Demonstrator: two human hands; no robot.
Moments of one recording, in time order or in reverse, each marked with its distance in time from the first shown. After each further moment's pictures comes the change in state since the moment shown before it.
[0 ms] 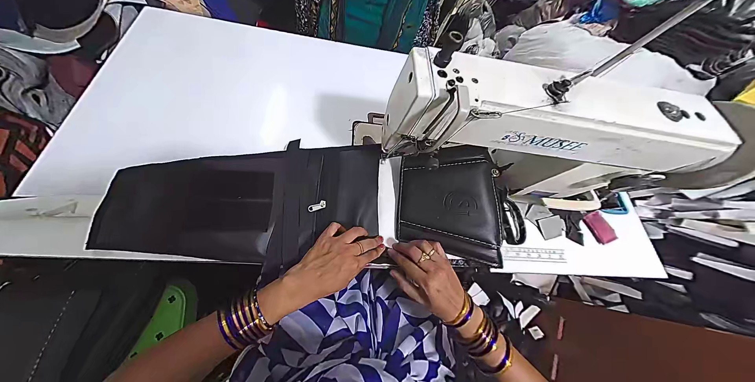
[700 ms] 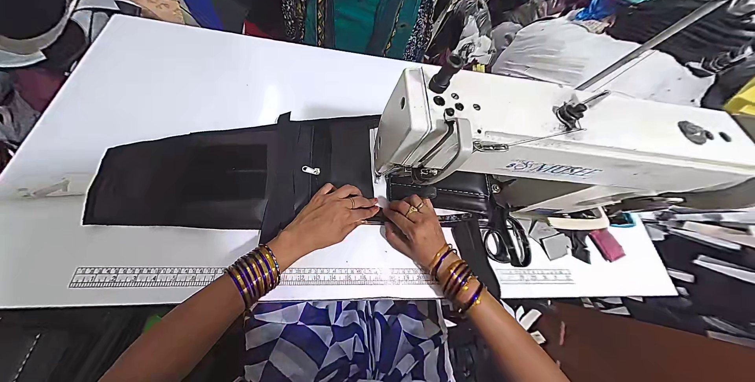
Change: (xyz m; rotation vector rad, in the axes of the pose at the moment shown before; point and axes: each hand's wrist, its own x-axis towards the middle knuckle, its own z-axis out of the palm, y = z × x) left_hand 0.066 -0.096 -0.002 -0.161 -0.024 -0.040; right_hand 0.081 0.075 0.031 -0.027 0.086 0.060
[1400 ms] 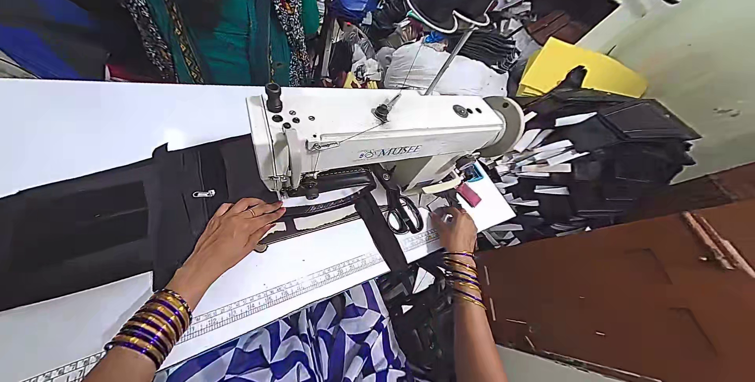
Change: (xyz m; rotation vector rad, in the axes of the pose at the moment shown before) left_hand 0.014 -0.017 0.006 0.058 0.145 0.007; right_hand -0.148 0.077 -0.157 -0.330 0.015 1.323
